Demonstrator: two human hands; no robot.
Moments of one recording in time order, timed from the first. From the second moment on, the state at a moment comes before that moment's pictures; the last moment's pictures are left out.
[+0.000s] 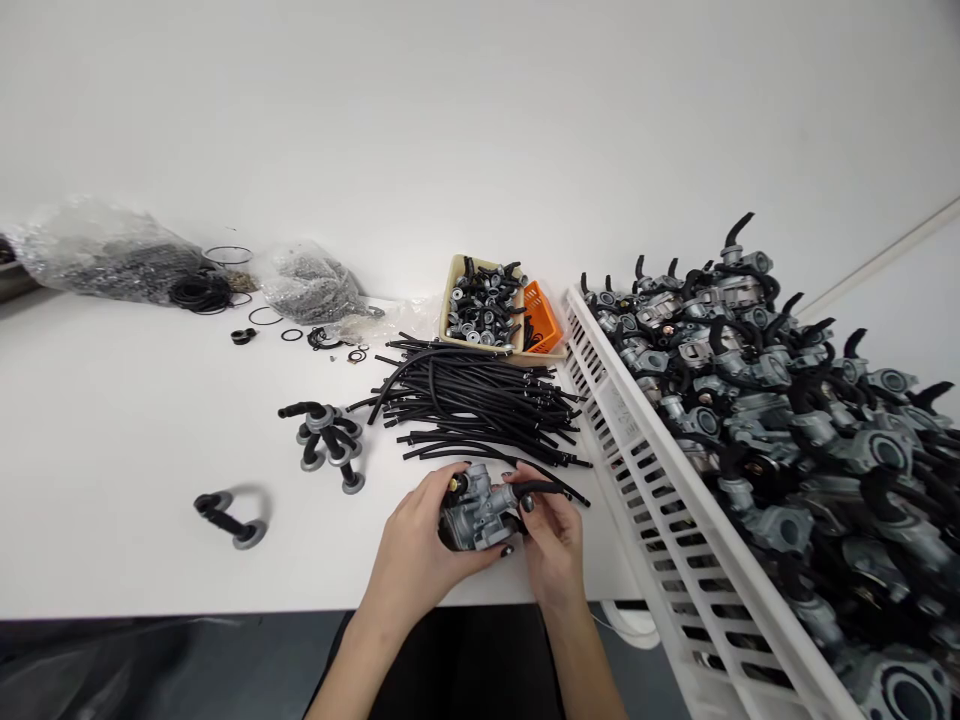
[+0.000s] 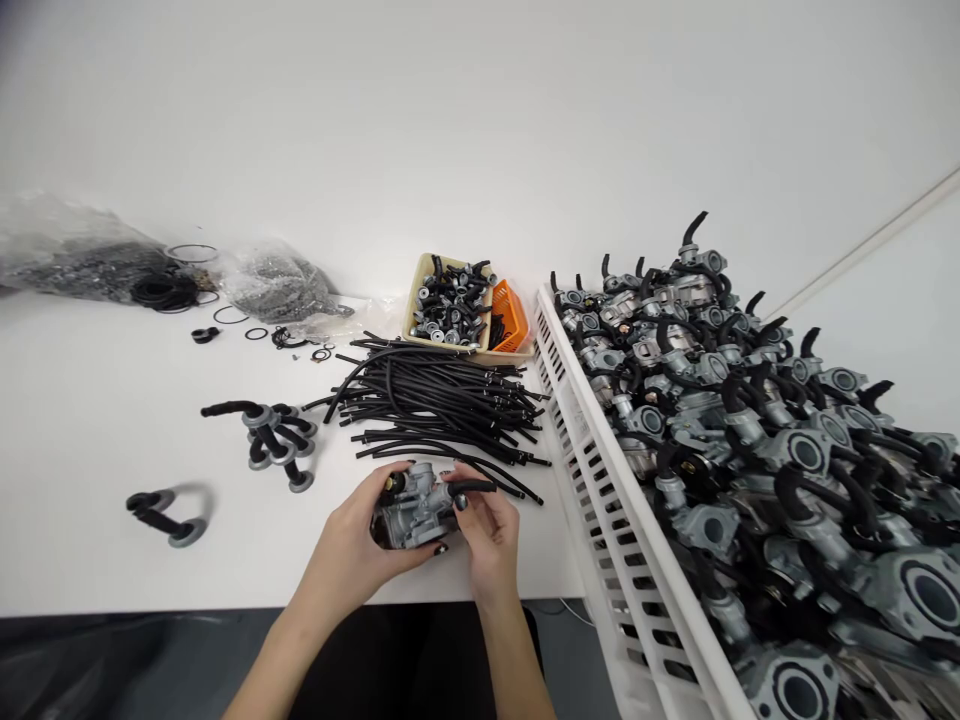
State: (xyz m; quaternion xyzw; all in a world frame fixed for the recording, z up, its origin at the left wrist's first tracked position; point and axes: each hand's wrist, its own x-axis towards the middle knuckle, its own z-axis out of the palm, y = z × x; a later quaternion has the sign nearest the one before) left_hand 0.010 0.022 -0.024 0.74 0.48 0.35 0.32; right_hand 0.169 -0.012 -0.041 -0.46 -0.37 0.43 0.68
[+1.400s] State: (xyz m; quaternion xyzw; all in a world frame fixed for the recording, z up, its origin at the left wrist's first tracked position) left_hand 0.028 0.025 -0.005 0.77 0.51 0.27 0.26; right_hand 0.173 -0.008 -0.041 -0.42 -0.18 0.51 0.73
